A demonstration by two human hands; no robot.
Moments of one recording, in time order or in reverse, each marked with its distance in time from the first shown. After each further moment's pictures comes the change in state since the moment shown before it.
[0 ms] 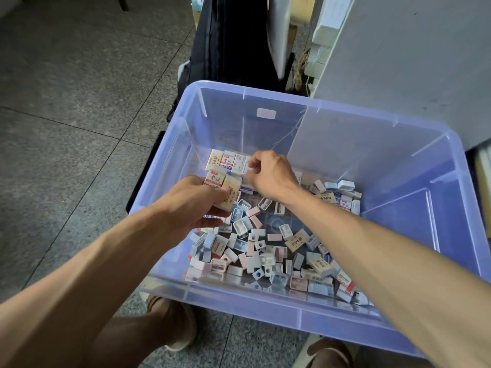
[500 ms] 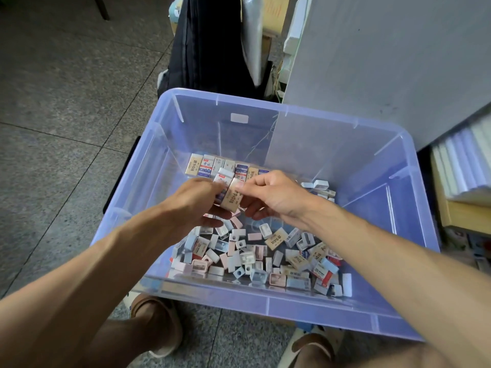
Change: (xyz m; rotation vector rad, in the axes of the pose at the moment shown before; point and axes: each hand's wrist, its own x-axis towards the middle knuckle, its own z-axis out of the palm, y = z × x) left_hand 0.001 0.011 0.038 0.019 -0.040 0.032; right_hand -0.062 0.012 -0.052 0.750 -0.375 0.255
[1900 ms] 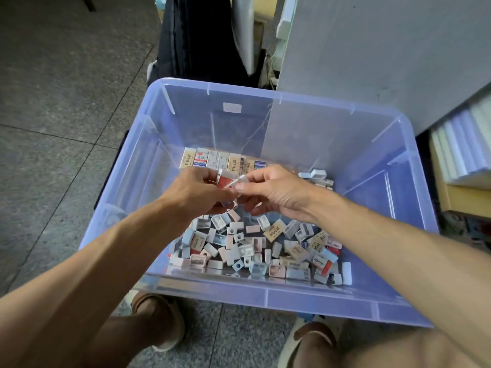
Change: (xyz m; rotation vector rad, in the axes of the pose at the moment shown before) left_hand 0.003 -0.003 0.003 0.044 -0.016 0.117; right_hand -0.005 0.005 -0.007 0.064 -0.112 0.004
